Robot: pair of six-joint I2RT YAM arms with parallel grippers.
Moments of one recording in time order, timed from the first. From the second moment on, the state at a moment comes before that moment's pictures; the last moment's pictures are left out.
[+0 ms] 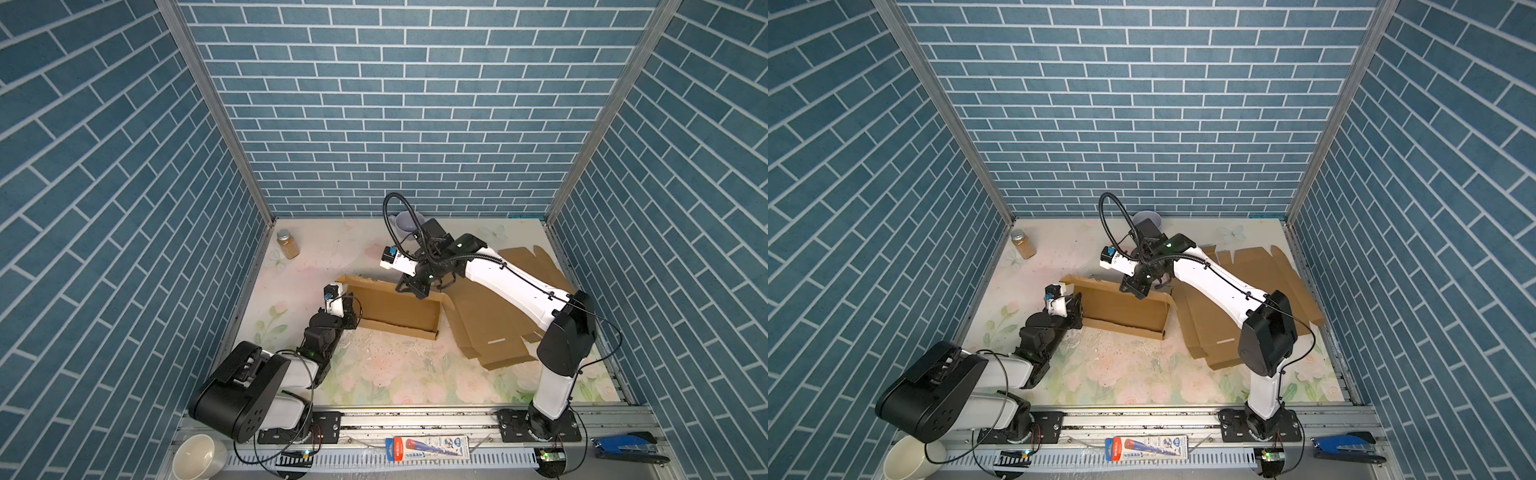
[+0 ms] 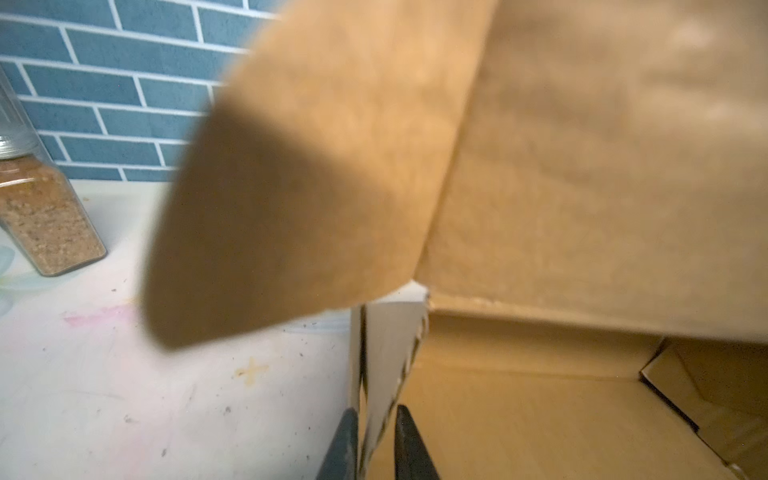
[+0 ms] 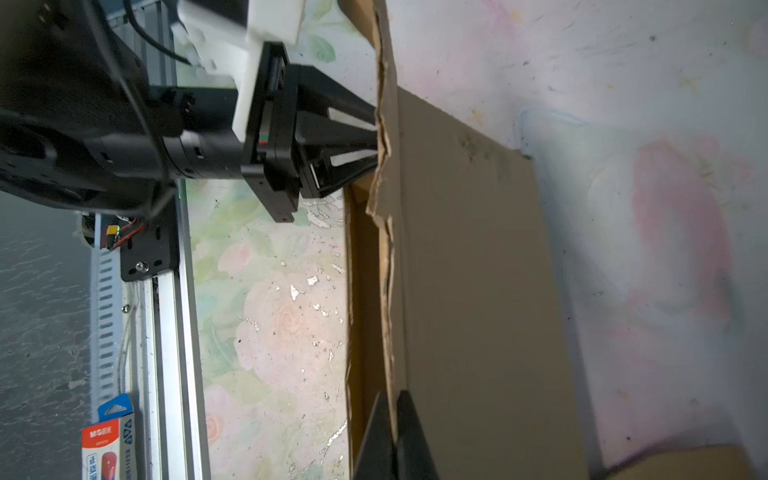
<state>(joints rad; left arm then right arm) -0.40 1.36 0.11 1.06 -0.13 -0.17 0.80 1.82 1.65 -0.86 -0.47 -0.44</state>
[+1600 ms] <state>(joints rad) -0.37 1.33 0.63 0.02 0.17 -0.31 0.75 1.70 1.14 -0.24 -0.58 0.14</state>
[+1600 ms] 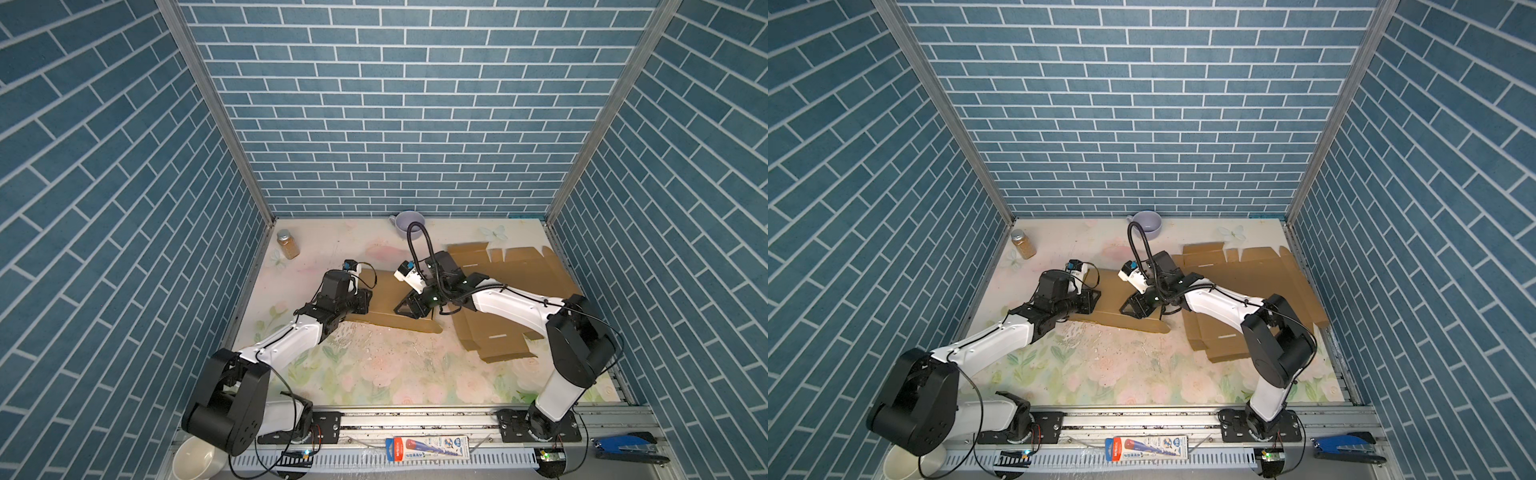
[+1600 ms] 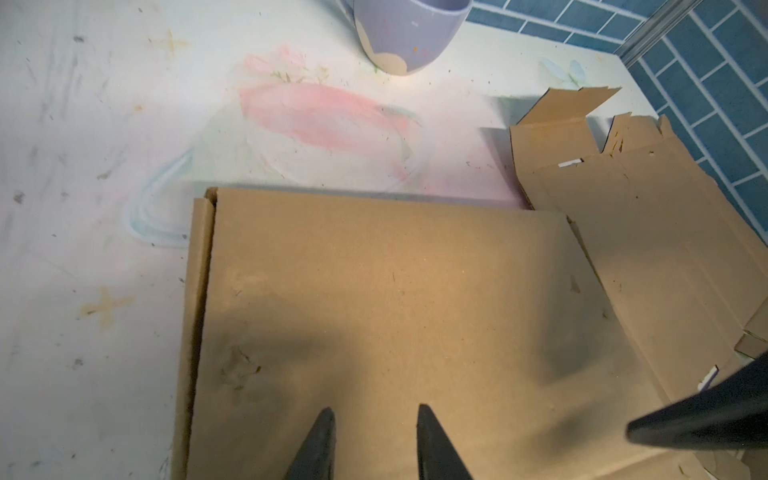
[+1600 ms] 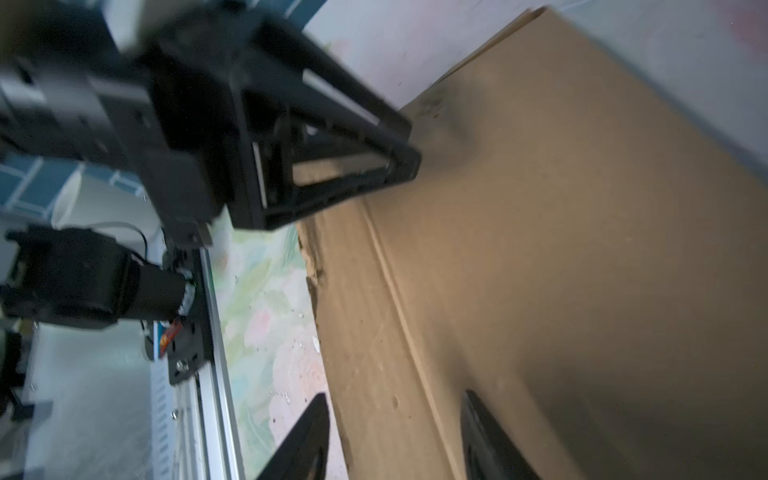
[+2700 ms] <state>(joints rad) -0.10 1.50 0.88 -0.18 0.39 -0.33 0.52 1.47 0.81 -0.16 -0.41 0.66</state>
